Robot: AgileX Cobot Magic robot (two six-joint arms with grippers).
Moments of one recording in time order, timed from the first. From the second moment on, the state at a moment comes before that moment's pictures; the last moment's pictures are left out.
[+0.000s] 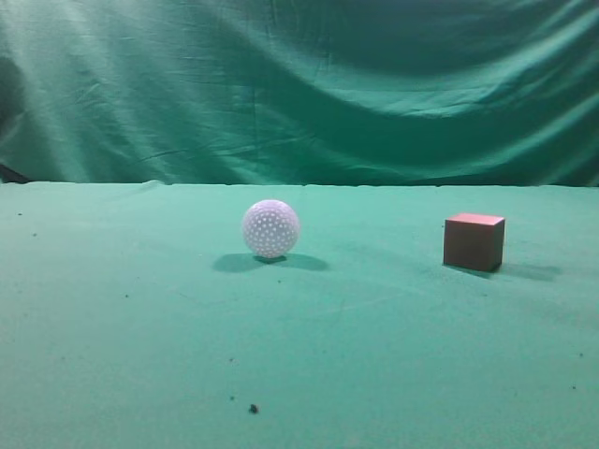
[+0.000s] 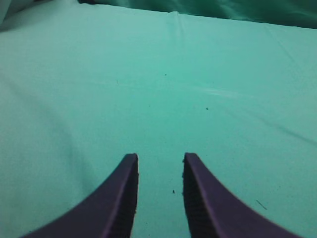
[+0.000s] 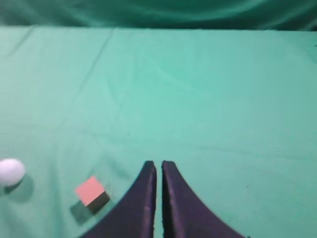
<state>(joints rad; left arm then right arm) -0.08 -0.02 0.03 0.15 0.36 -0.28 0.10 0.76 -0.54 0.55 0.50 -0.54</state>
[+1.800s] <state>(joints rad) -0.08 -0.02 0.03 0.15 0.36 -0.28 0.48 1.85 -1.35 -0.02 0.85 0.00</state>
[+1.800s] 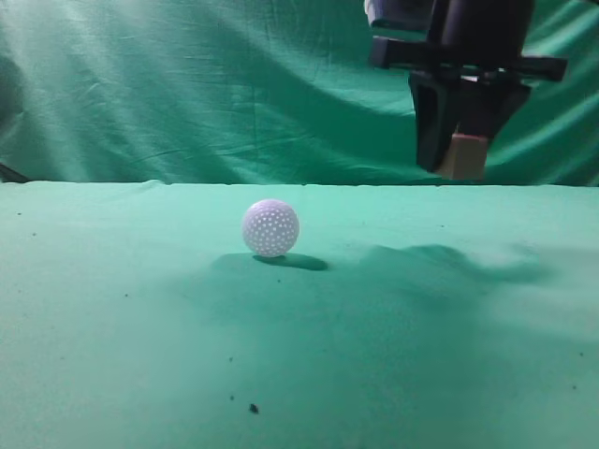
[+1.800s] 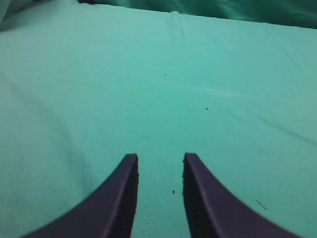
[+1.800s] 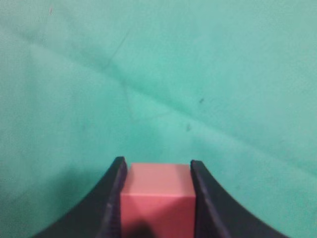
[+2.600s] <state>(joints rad) -0.08 -0.02 0.03 0.15 0.36 -0.28 0.38 2.16 -1.68 -0.09 0.92 0.11</state>
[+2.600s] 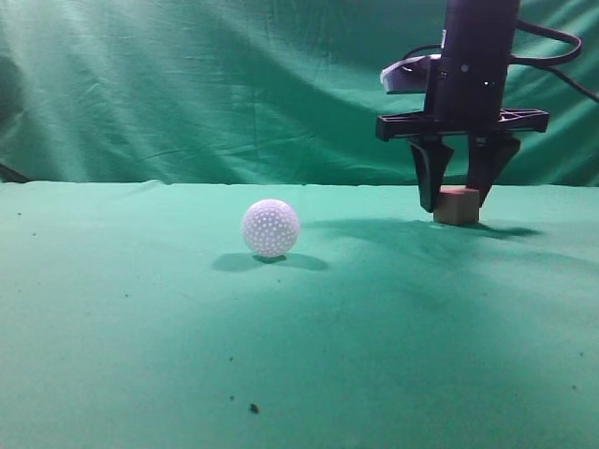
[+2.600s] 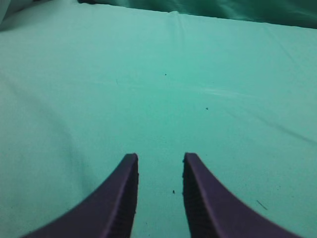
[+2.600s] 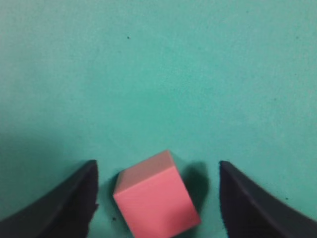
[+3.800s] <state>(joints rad) -0.08 -0.02 0.03 0.15 0.36 -0.28 0.38 1.17 -1.28 -0.05 1.05 0.16</state>
